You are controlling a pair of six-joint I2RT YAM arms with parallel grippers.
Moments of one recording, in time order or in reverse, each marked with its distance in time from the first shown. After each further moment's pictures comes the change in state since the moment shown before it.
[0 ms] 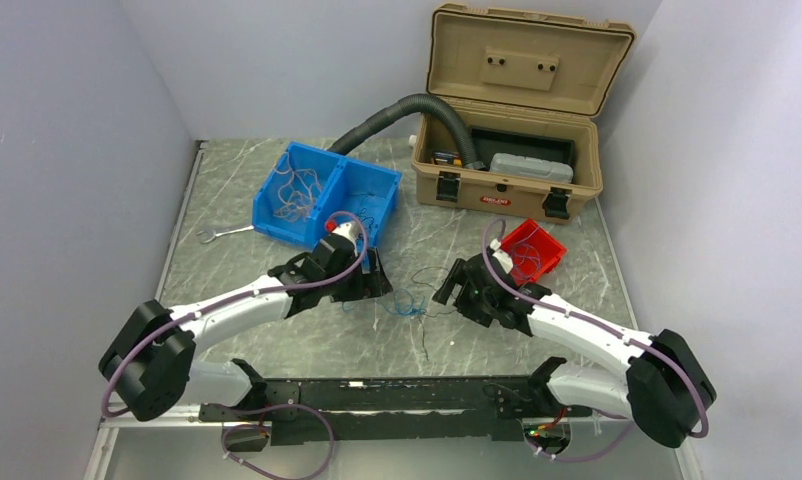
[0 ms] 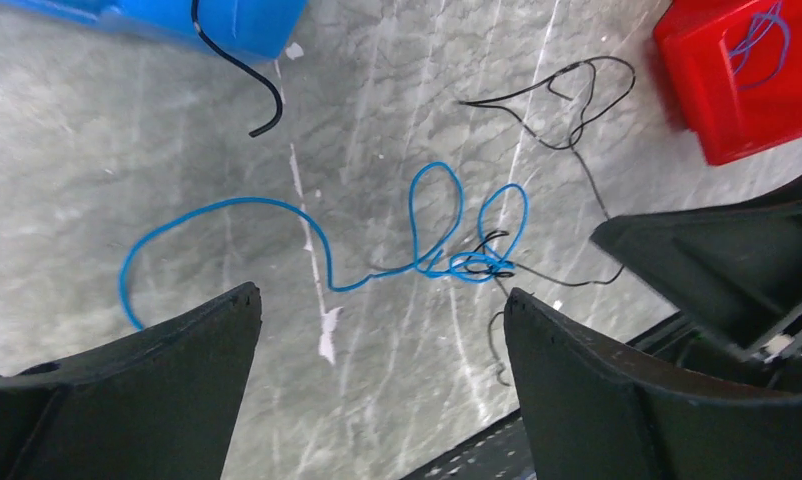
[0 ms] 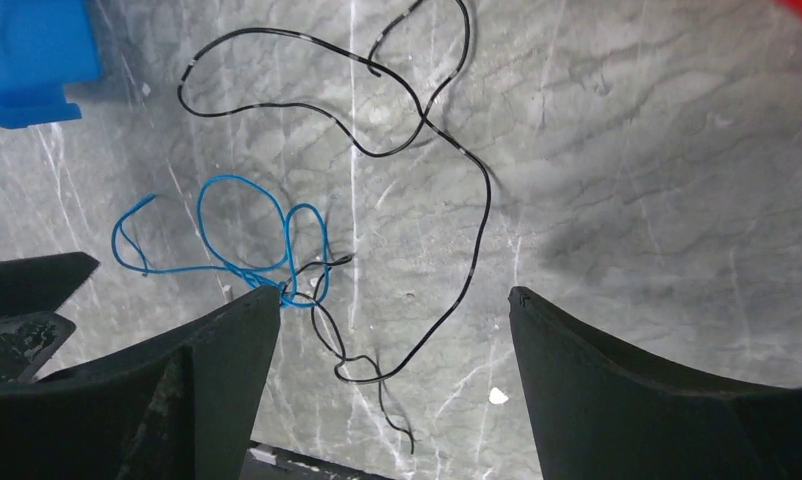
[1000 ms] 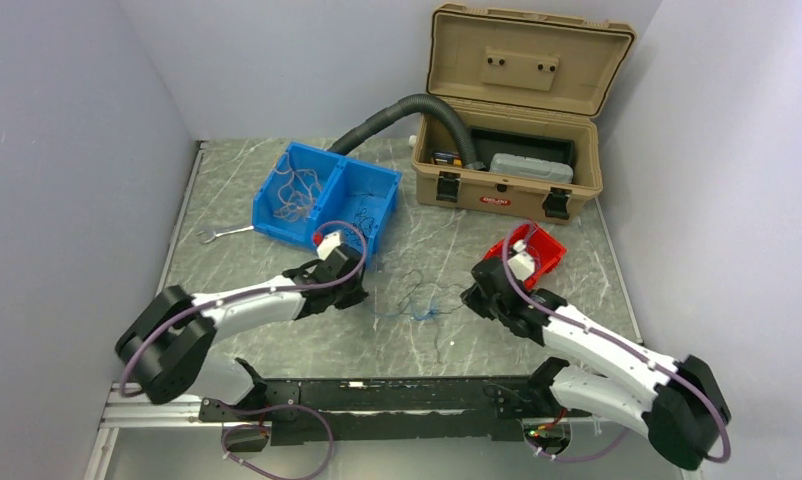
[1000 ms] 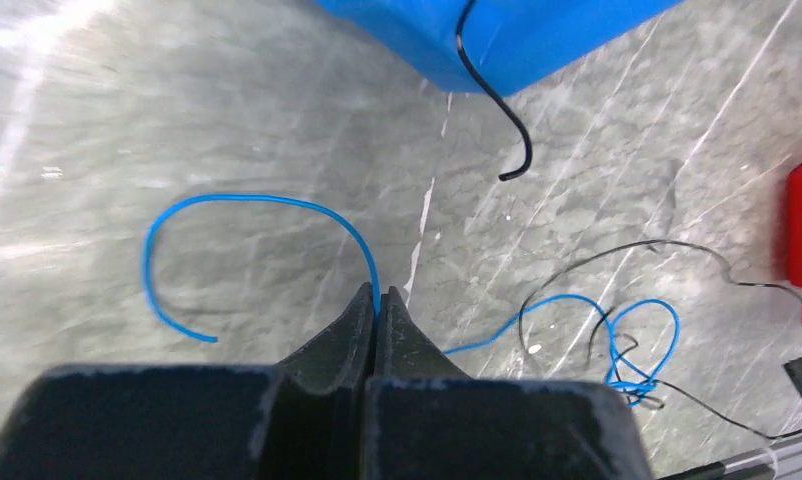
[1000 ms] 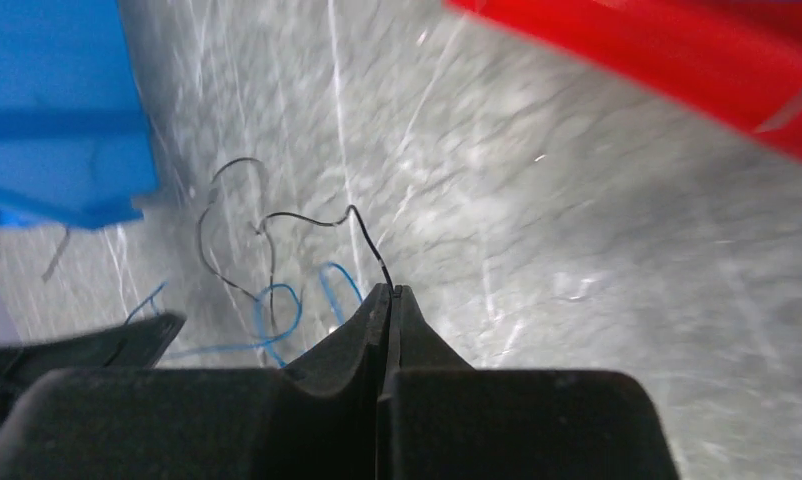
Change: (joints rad) left arm -0.047 0.146 -0.033 0.027 -0.230 -0.291; right arm 0.022 -0.102 -0.022 -0.045 0.161 0.150
